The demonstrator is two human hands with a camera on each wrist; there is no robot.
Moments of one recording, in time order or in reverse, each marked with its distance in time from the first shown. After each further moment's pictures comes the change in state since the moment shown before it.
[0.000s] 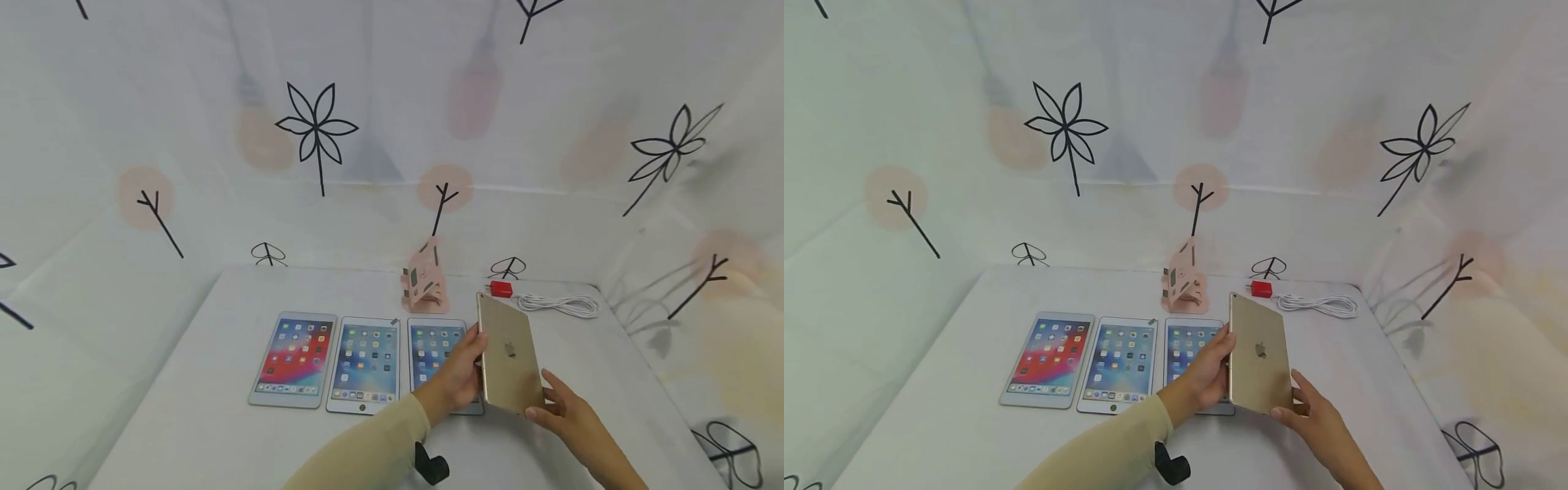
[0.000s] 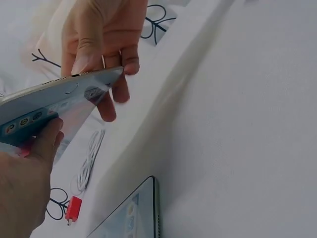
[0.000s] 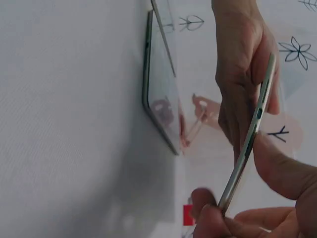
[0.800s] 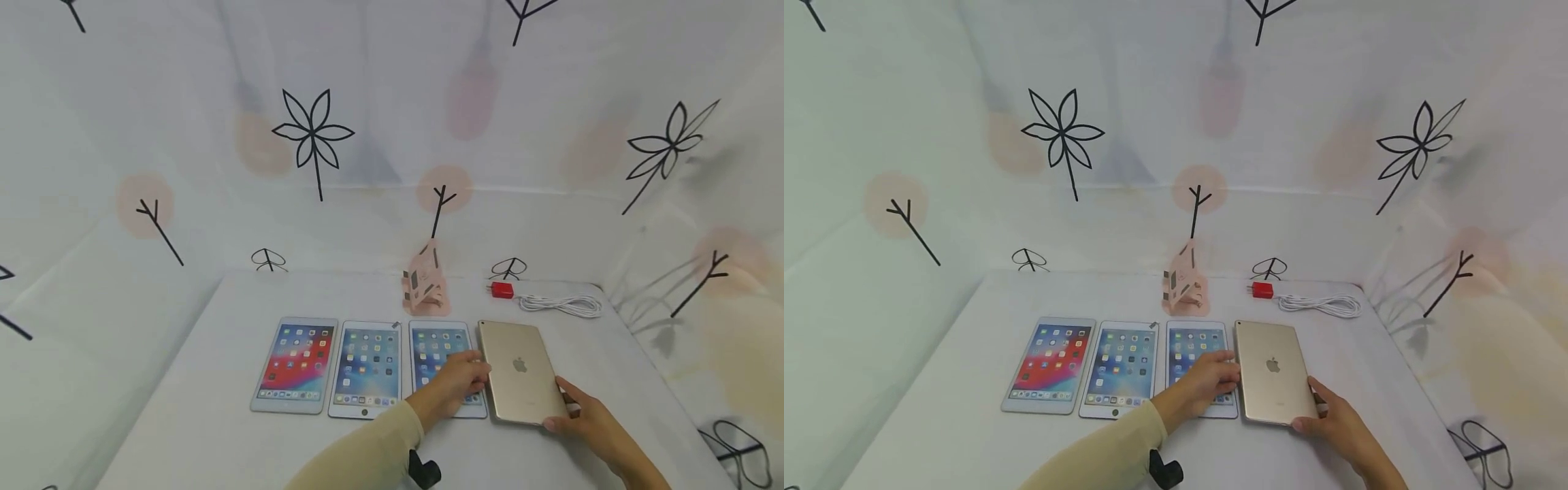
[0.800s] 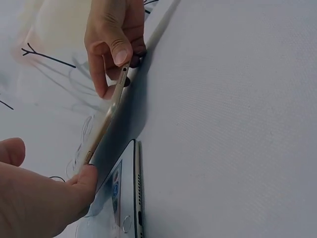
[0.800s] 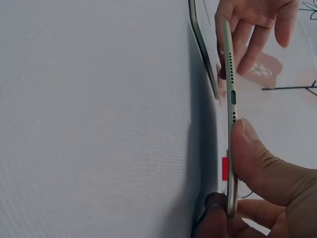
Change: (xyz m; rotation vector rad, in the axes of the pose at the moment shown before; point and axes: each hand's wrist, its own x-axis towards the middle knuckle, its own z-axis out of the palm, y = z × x) left_hand -0.004 0.002 -0.010 0.359 0.213 -0.159; right_hand 0.023 0.058 -0.022 0.023 -0.069 0.058
